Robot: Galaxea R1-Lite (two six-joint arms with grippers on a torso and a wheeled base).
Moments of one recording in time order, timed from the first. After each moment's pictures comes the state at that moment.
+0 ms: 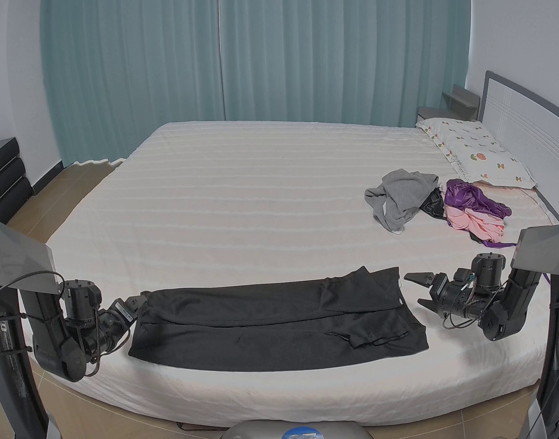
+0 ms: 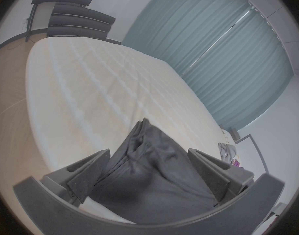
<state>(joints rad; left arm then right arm) 0.02 2.24 -0.27 -1.40 -0.01 -0.81 -0.01 2.40 -0.63 -1.28 0.52 0.83</state>
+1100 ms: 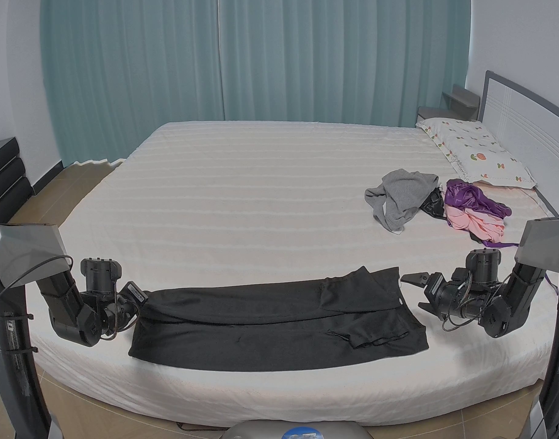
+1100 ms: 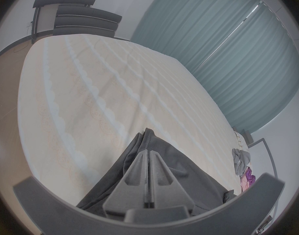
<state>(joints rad) 0.01 2.29 -0.63 -0.98 0.07 -0.83 0.06 2.30 -0.61 -1.12 0.37 0.84</state>
